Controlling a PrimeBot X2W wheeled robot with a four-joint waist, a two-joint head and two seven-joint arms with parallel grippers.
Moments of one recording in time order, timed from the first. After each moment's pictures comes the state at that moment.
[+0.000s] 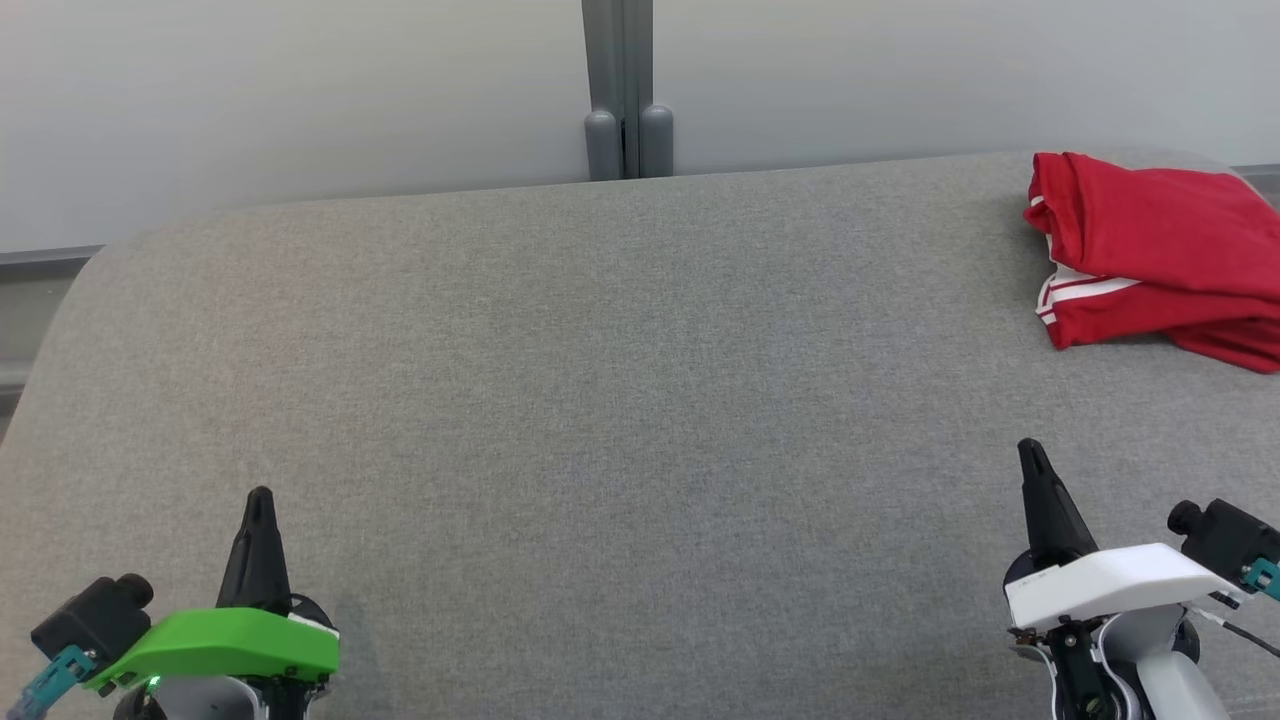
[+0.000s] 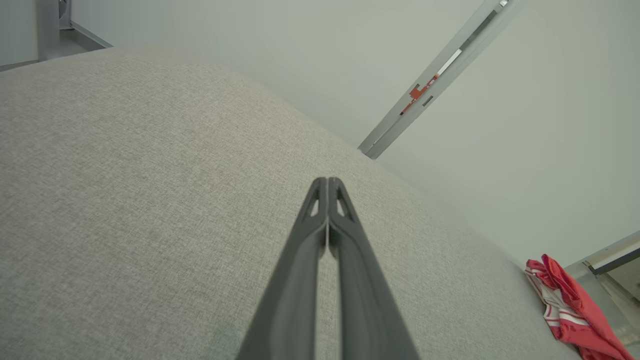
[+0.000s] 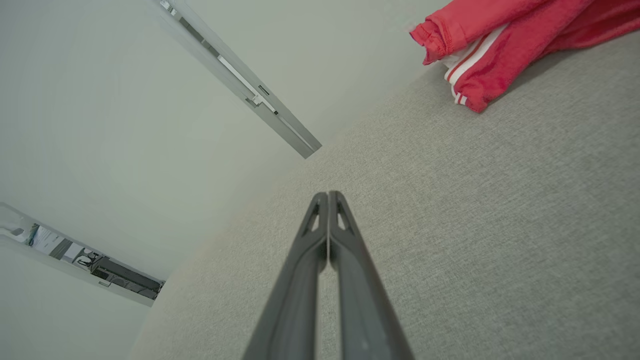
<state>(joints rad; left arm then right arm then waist) -0.04 0.10 0.01 0.20 -0.77 -0.03 -0.10 -0.06 -0.08 0.00 0.21 0.79 0.13 -0.11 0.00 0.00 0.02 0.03</state>
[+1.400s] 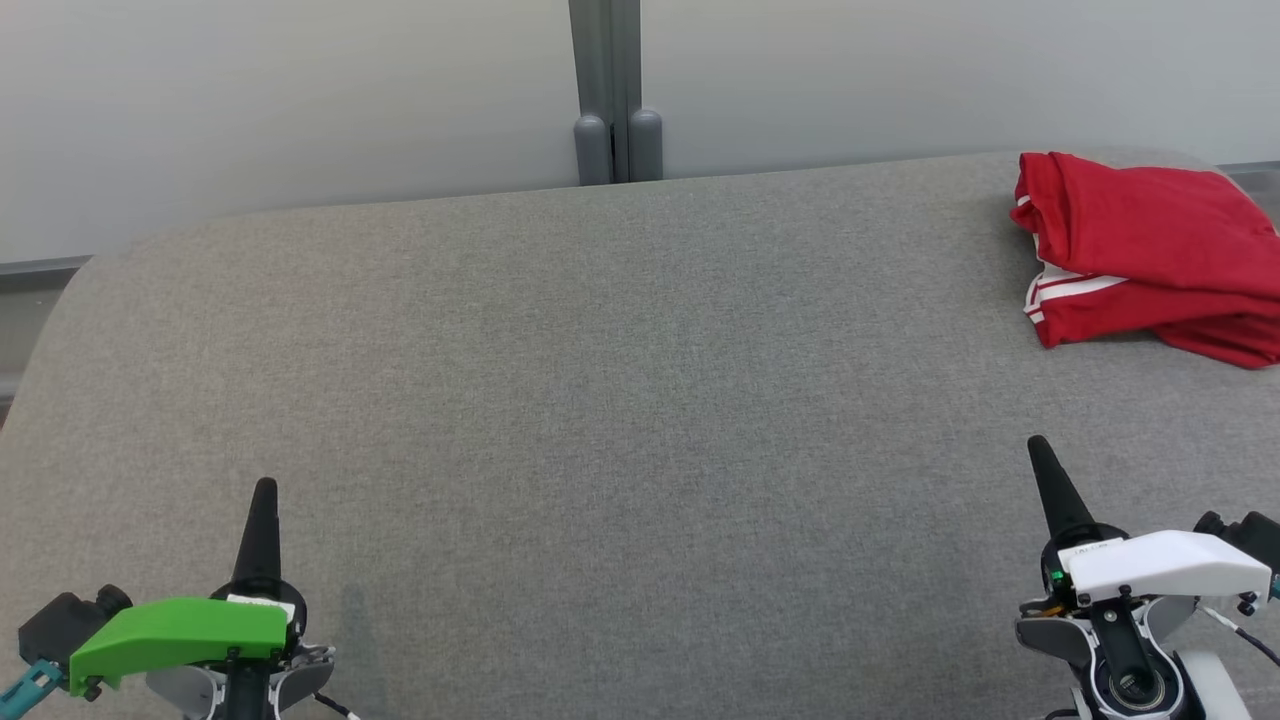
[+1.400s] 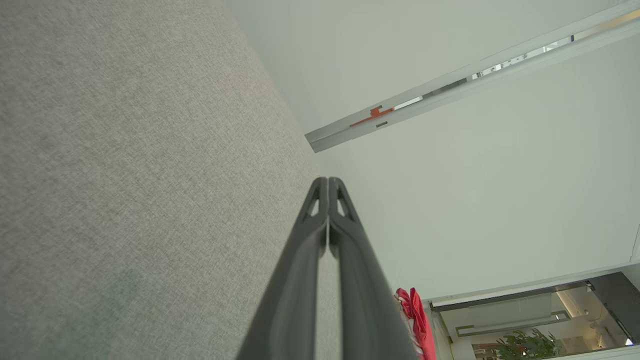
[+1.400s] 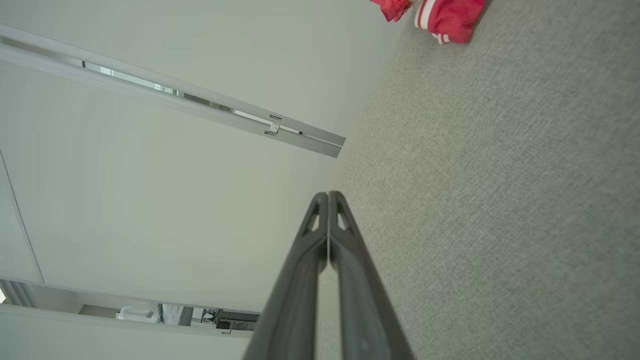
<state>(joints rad) -0.07 0.07 0.07 0.23 -1.24 -0.09 0.02 -0.09 -0.07 -0.06 0.23 1.24 0.13 0.01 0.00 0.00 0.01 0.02</state>
